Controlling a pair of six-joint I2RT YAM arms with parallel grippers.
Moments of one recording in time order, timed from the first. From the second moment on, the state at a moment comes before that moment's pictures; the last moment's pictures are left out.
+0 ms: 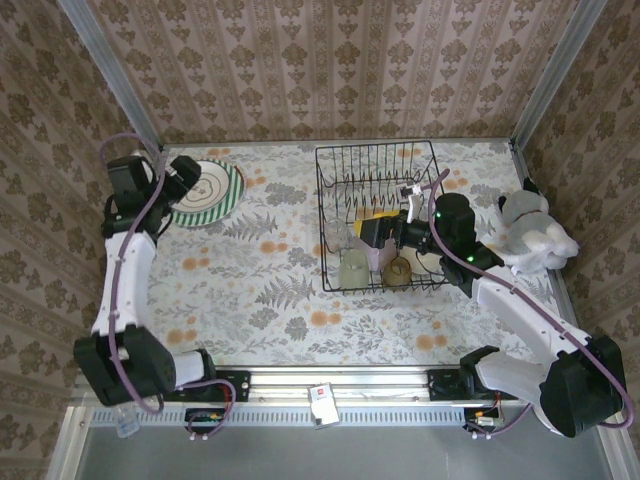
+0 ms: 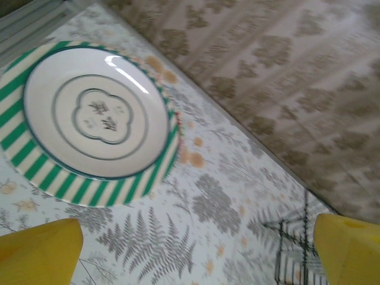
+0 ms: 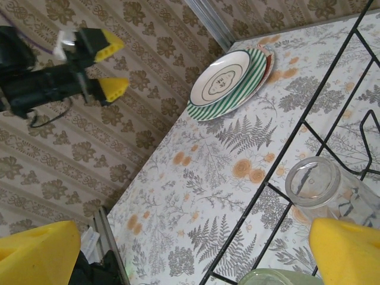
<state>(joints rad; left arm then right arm) 0.14 1.23 1.15 -0.44 0.27 -0.61 0.36 1.11 0.76 0.09 -0.62 0.53</state>
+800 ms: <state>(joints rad) -0.09 0.75 0.84 -0.43 0.57 -0.35 0.64 1.25 1.07 -0.56 -0.07 0.40</state>
